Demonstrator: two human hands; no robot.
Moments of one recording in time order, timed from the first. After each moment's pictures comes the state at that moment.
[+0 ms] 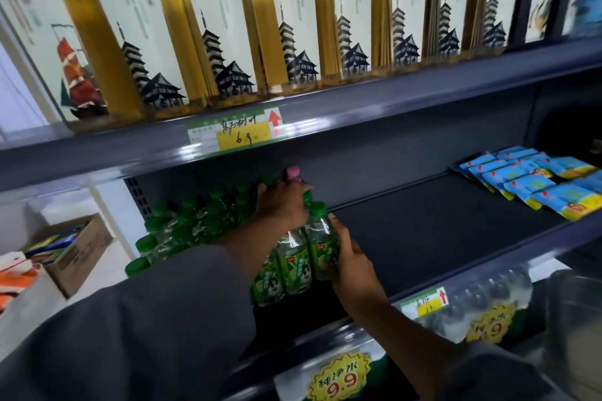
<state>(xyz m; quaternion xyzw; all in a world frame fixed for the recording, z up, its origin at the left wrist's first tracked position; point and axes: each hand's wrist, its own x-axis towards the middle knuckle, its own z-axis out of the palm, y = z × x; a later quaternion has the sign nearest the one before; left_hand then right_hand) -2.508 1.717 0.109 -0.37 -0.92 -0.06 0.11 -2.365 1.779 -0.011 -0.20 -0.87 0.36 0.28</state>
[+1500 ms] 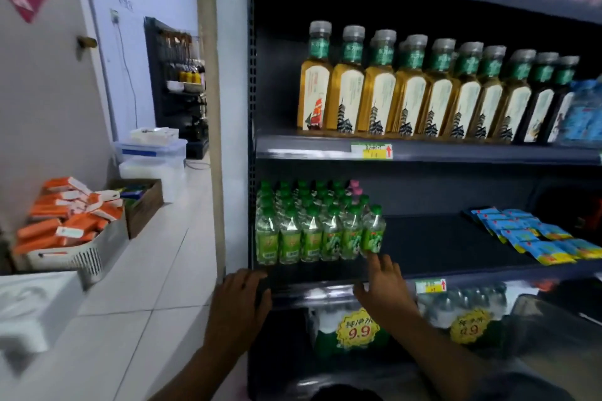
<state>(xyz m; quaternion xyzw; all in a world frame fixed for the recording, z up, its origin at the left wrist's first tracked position) -2.357 1.349 -0.008 -0.30 -0.88 -0.26 0.25 -2.236 1.617 0.056 -0.20 -0.96 0.13 0.17</state>
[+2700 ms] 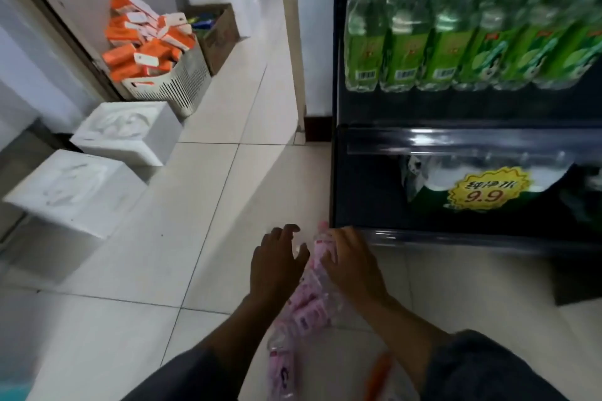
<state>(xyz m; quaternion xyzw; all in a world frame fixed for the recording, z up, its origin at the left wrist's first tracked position) -2.312 1.287 -0.223 -0.06 -0.97 -0.24 0.00 -2.280 1.443 -0.249 -0.03 -0.95 0.31 0.05</state>
